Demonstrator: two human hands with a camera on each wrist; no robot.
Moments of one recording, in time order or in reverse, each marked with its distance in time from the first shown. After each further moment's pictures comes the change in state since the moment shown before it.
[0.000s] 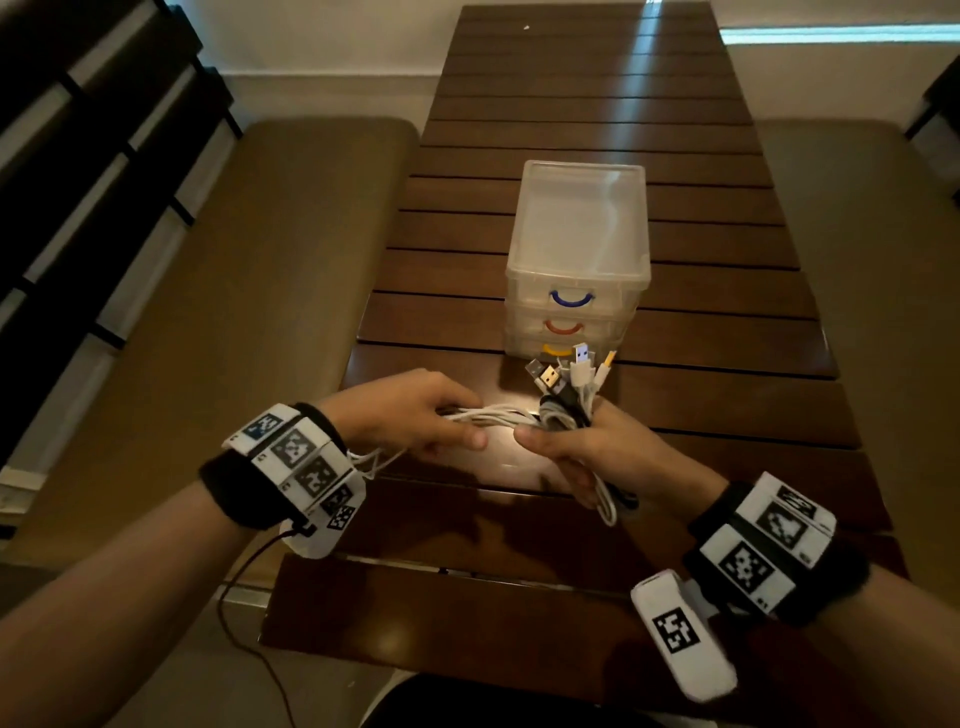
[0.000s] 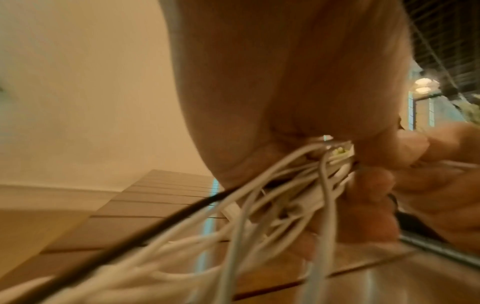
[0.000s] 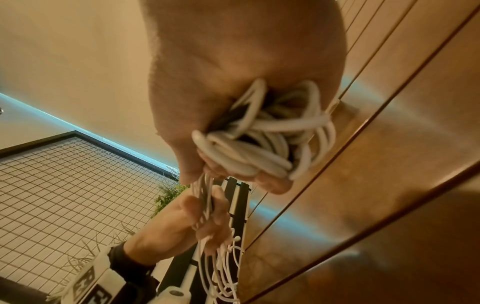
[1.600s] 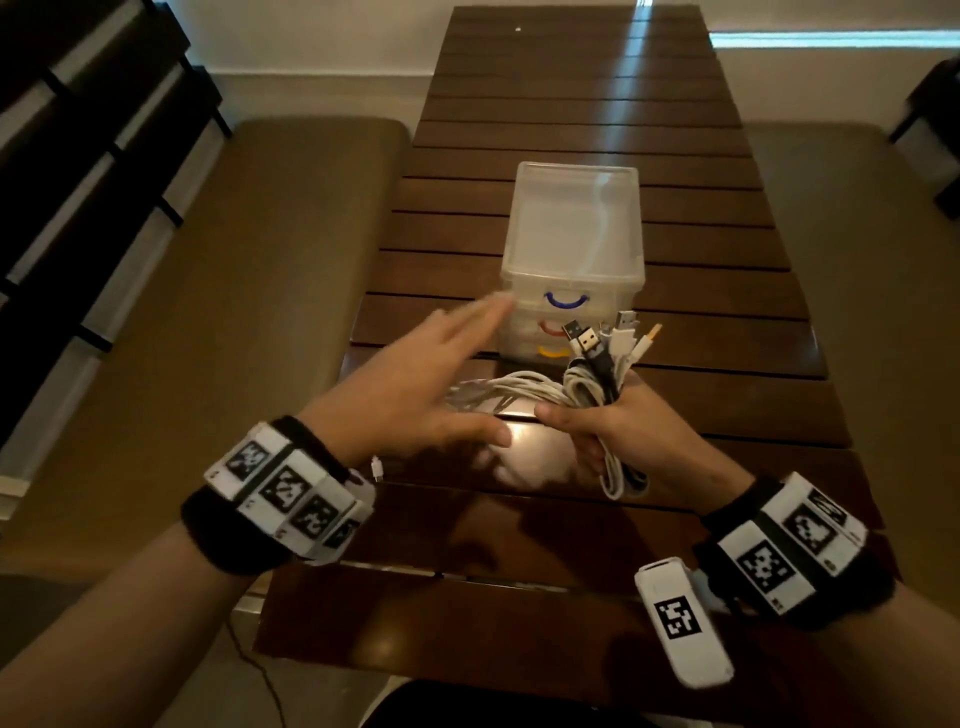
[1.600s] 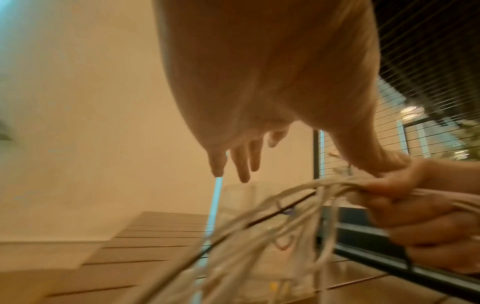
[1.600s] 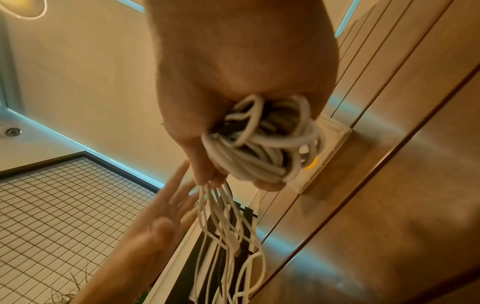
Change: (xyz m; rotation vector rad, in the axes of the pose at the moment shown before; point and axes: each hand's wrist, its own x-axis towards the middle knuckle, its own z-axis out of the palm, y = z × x) left_hand -0.014 0.035 -0.003 0.303 0.409 0.095; right_hand -0.005 -0.012 -0.015 0.030 0.208 -0.131
